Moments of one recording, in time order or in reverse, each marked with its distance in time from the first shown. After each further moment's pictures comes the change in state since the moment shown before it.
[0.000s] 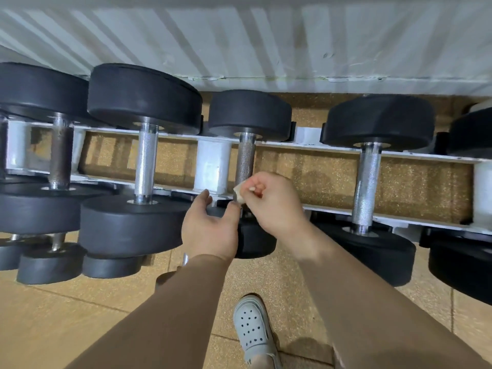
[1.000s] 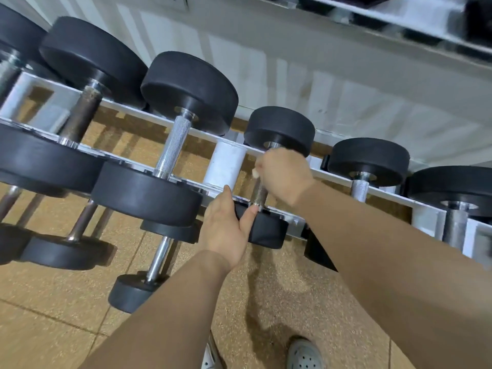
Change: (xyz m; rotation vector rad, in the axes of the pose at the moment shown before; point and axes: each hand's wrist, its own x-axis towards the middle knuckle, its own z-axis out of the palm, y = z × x) left_hand -0.007 -0.033 -0.024 0.129 -0.302 0.325; right_hand 0.031 -0.063 -0.007 -1.243 -0.071 -0.368
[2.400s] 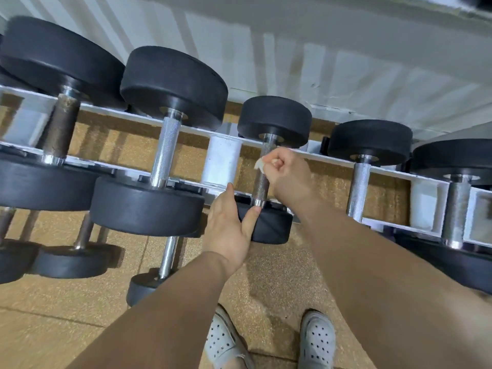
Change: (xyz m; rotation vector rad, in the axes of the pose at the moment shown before) left_hand 0.009 -0.013 -0.005 -0.070 -0.150 0.056; right_hand -0.020 0.002 0.030 1.055 0.089 0.555
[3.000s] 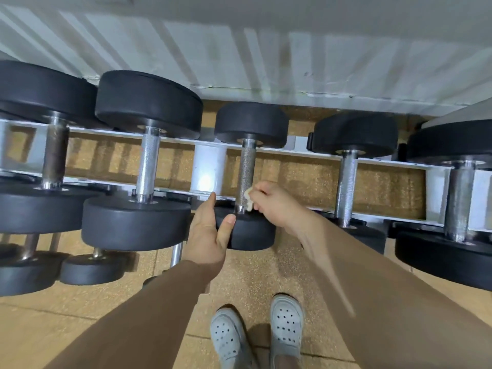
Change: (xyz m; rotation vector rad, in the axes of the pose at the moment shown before) left_hand 0.000 0.002 -0.003 -0.002 -0.025 -0.031; right_hand -0.011 0.035 -0.007 0.079 -0.421 0.161
